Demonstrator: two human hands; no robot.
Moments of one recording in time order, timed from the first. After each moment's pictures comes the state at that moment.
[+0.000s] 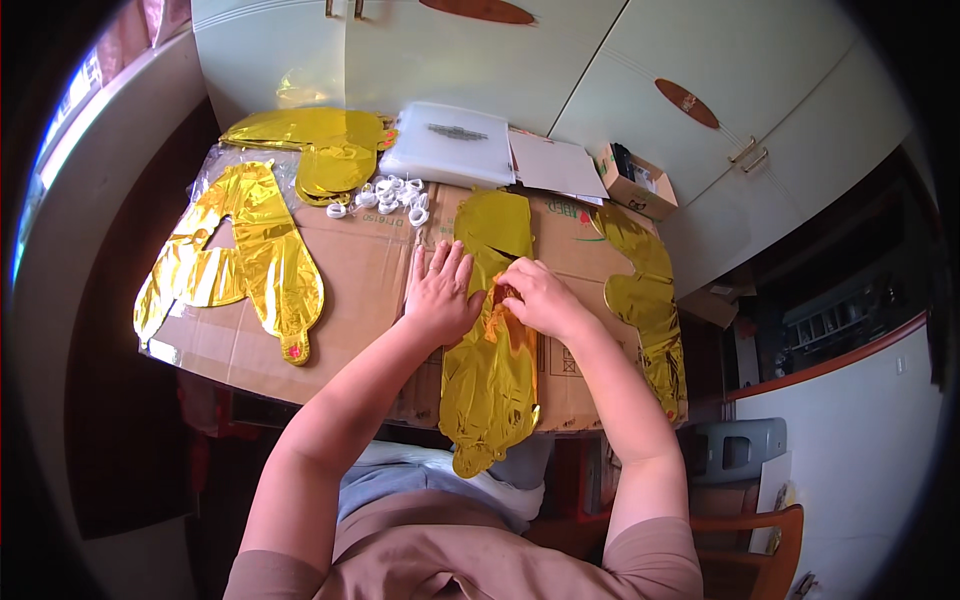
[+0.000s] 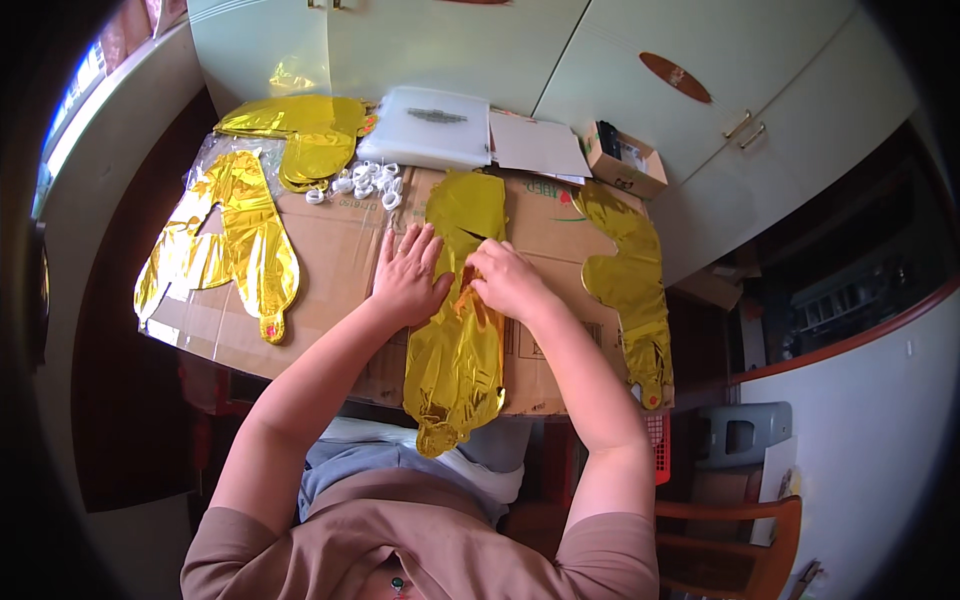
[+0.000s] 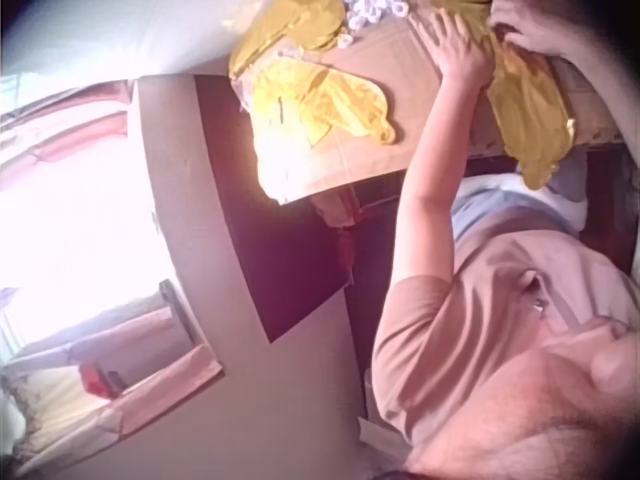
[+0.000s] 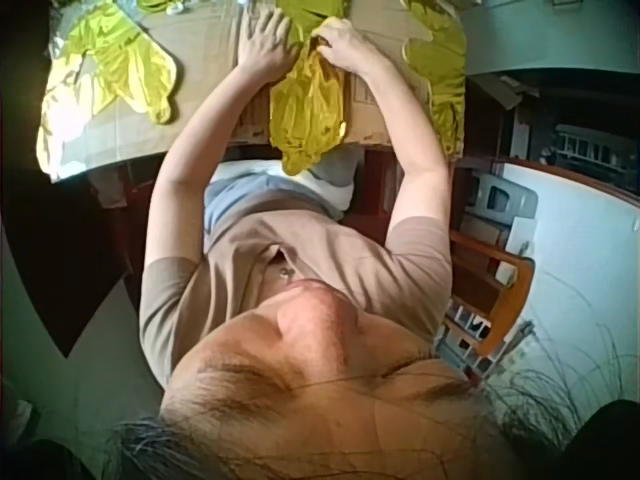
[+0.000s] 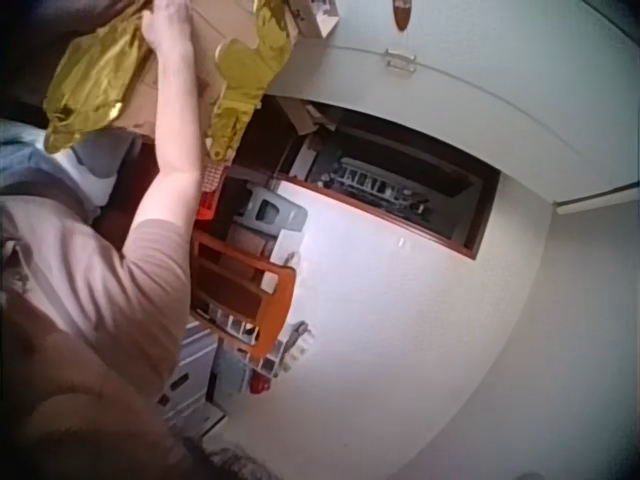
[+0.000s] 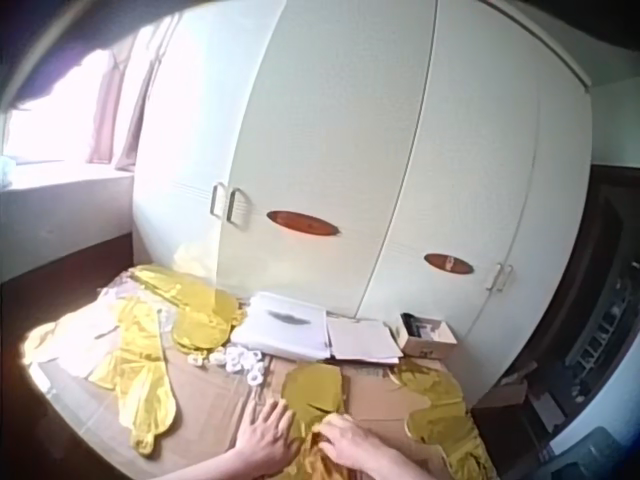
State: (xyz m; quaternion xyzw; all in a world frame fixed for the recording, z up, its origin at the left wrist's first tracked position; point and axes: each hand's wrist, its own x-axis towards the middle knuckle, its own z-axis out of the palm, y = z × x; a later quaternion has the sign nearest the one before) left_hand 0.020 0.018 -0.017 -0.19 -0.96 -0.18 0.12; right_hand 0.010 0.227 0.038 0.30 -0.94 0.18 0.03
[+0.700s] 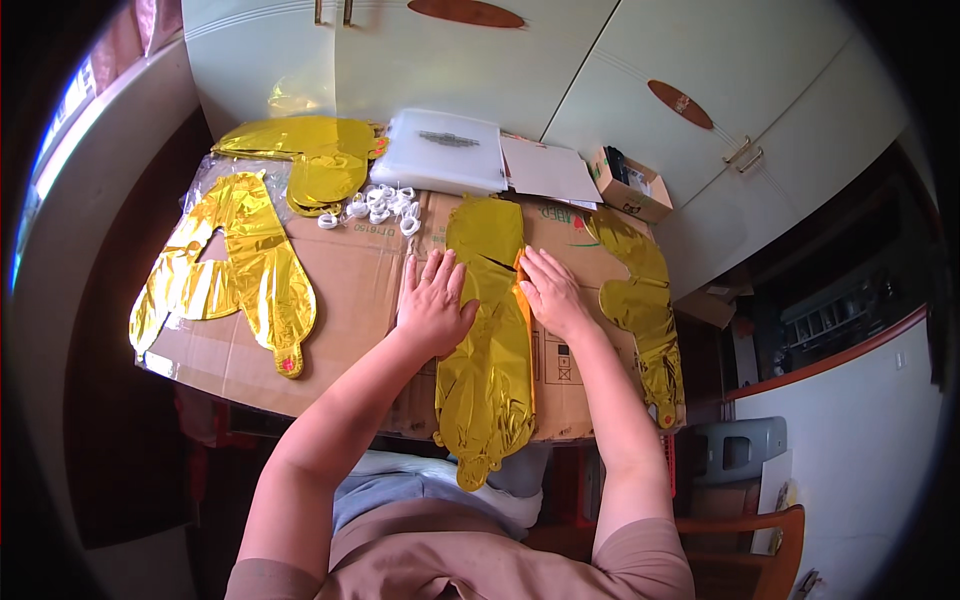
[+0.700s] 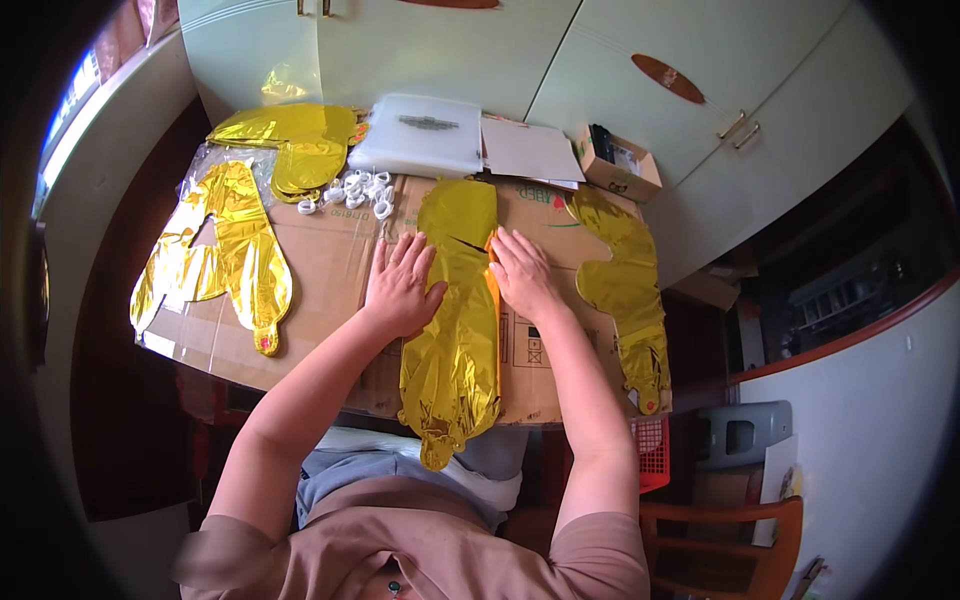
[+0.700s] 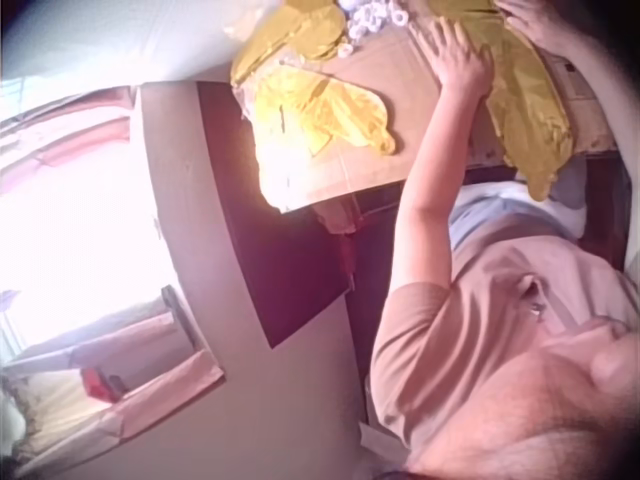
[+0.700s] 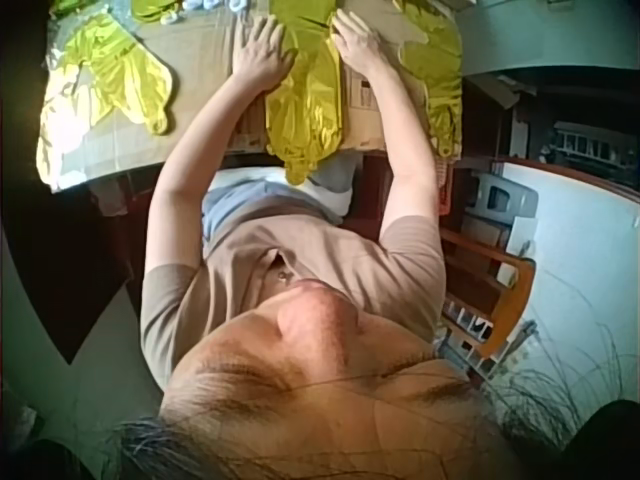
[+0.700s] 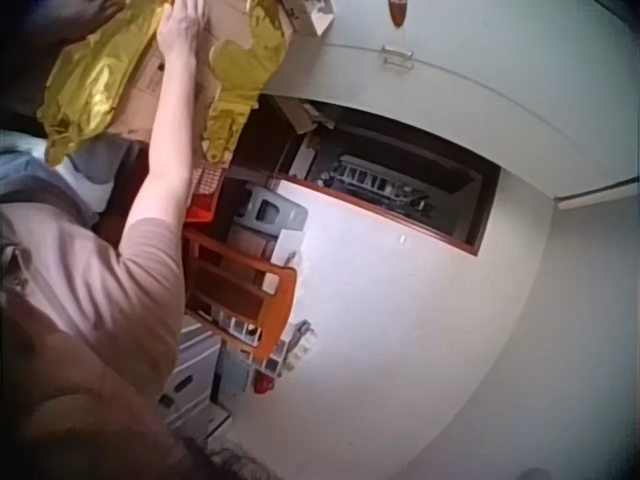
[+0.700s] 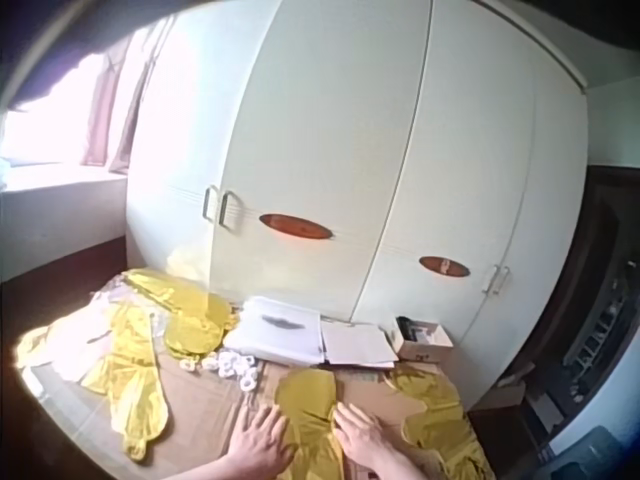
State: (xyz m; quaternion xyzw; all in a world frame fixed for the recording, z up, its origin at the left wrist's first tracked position) left_hand 0.020 0.017 -0.017 -0.18 -0.96 -0.17 0.11; right_hand -0.017 0.273 -0.006 0.25 -0.95 0.13 0.13
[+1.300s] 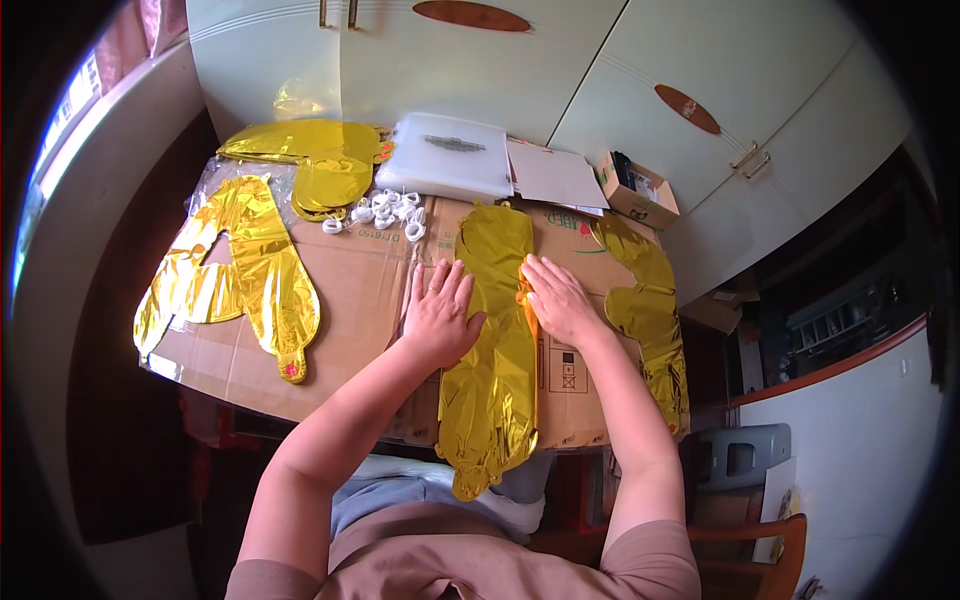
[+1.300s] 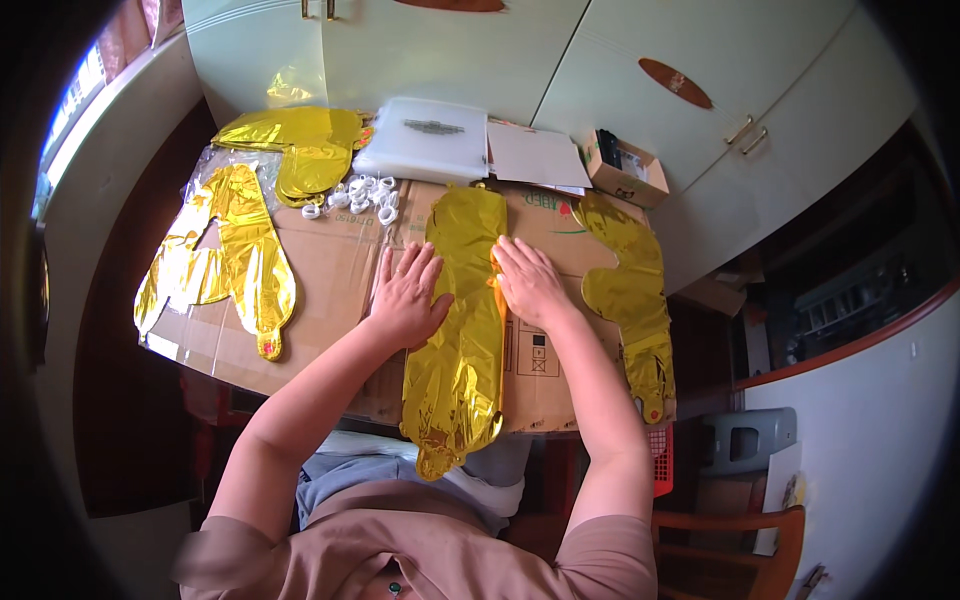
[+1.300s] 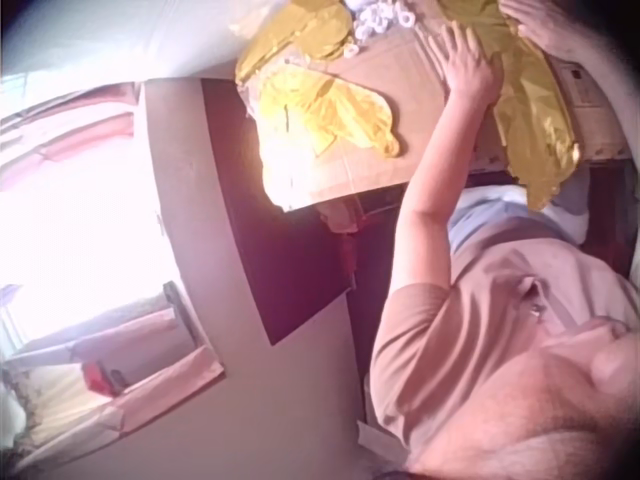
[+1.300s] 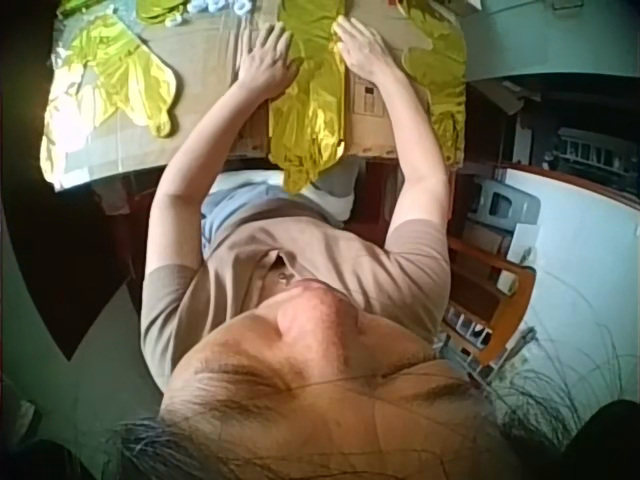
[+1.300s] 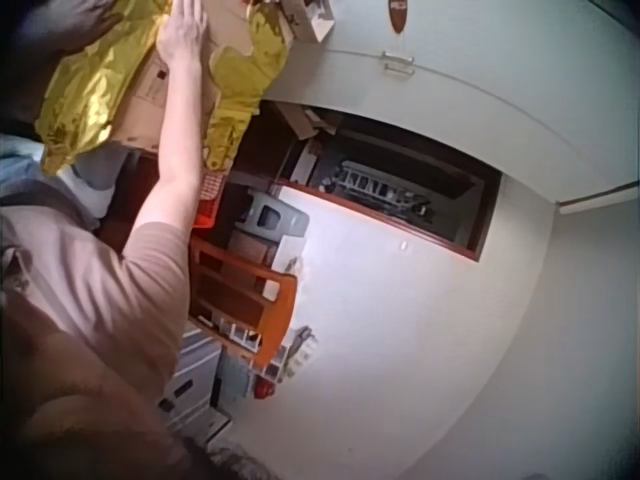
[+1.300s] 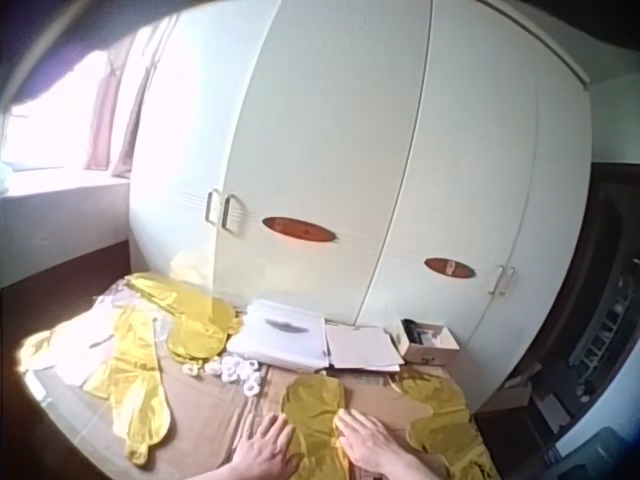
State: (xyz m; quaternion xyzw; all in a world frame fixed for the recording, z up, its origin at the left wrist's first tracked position) left_hand 0.027 0.020 -0.011 -0.20 -0.96 -0.17 0.10; right_hand -0.014 0.276 0.011 0.28 -0.96 0.06 0.05
